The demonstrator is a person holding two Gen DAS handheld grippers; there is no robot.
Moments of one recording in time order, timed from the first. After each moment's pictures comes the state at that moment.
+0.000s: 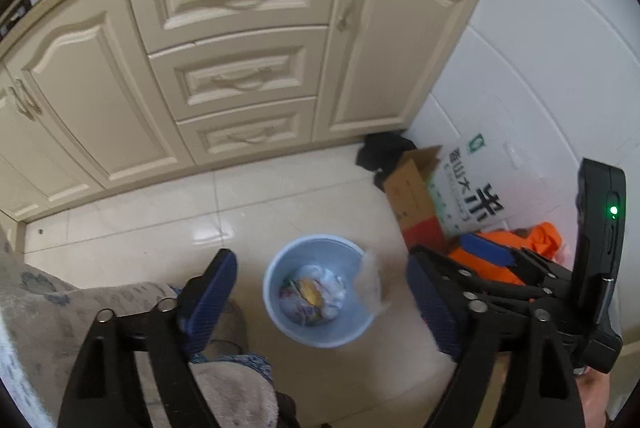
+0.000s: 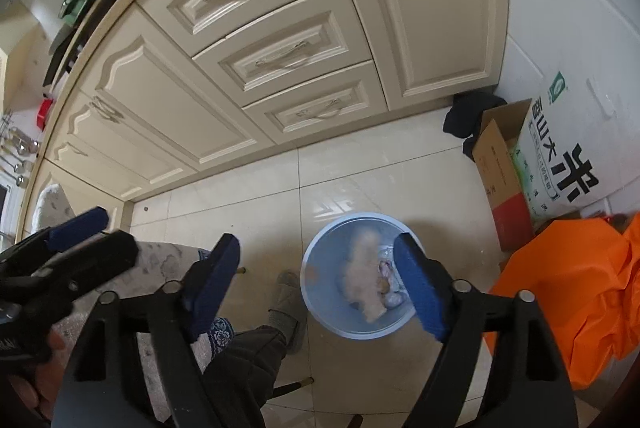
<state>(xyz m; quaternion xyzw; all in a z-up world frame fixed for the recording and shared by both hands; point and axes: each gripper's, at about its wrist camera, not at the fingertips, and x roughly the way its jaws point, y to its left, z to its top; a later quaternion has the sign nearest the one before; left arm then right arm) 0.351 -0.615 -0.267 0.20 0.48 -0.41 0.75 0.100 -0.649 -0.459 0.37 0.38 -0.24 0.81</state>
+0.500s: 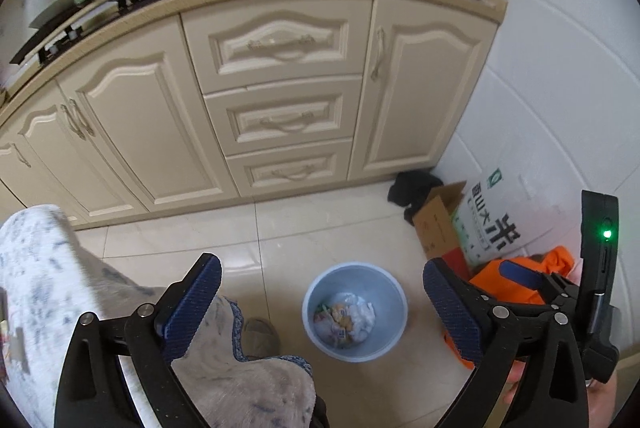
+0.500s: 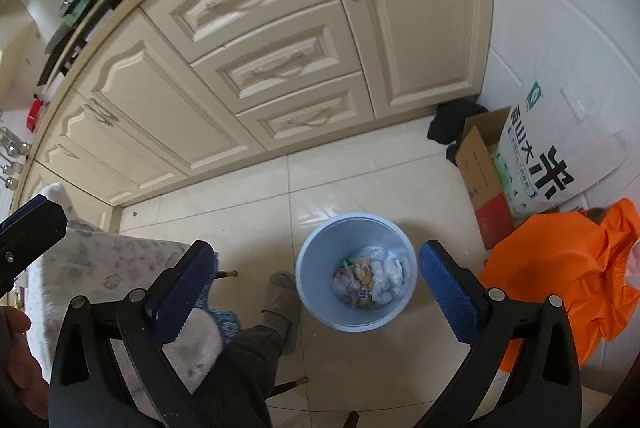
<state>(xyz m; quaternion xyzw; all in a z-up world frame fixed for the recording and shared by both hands) 0.303 -0.557 -0.218 0.18 0.41 -0.38 0.81 0.094 -0.616 -0.418 0.35 0.38 -0.28 0.81</state>
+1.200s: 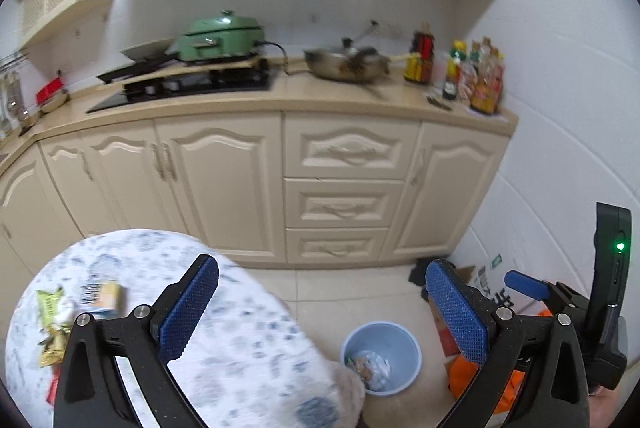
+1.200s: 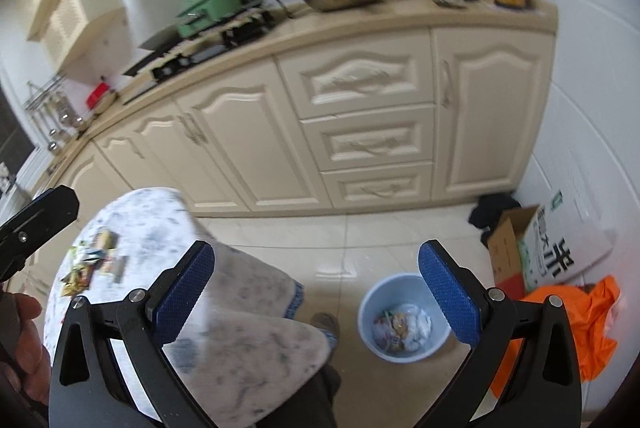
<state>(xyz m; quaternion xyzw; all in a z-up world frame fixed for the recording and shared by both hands) 0.222 -0.266 -0.073 0.07 0.30 -0.35 0.88 0.129 -0.478 -0.256 0.23 0.29 -0.22 0.90</state>
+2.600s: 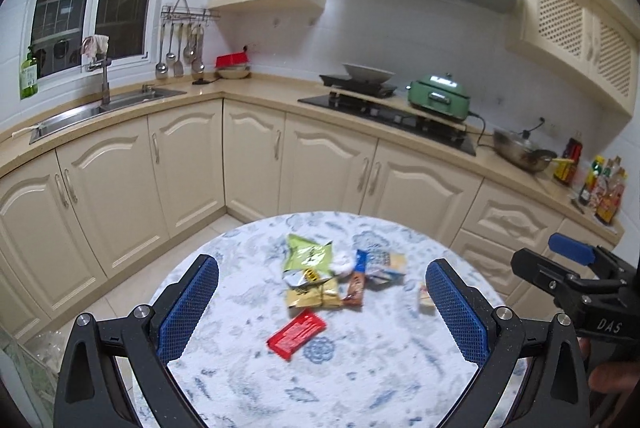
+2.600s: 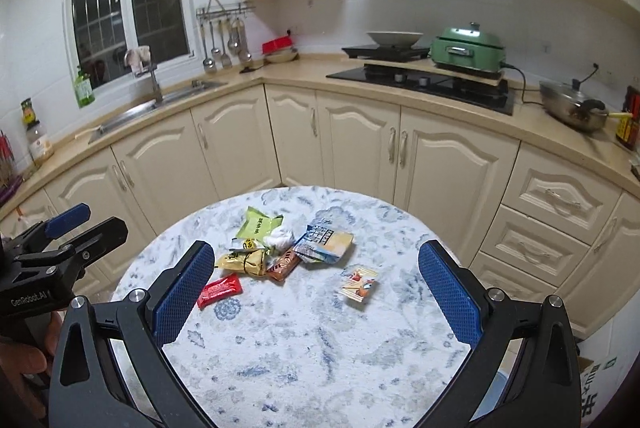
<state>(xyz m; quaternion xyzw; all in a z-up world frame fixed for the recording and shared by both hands) 0.137 0.014 -0.057 -0.05 0.27 -0.11 0.96 0.254 -0.206 -0.180 0.04 0.27 0.03 0.96</state>
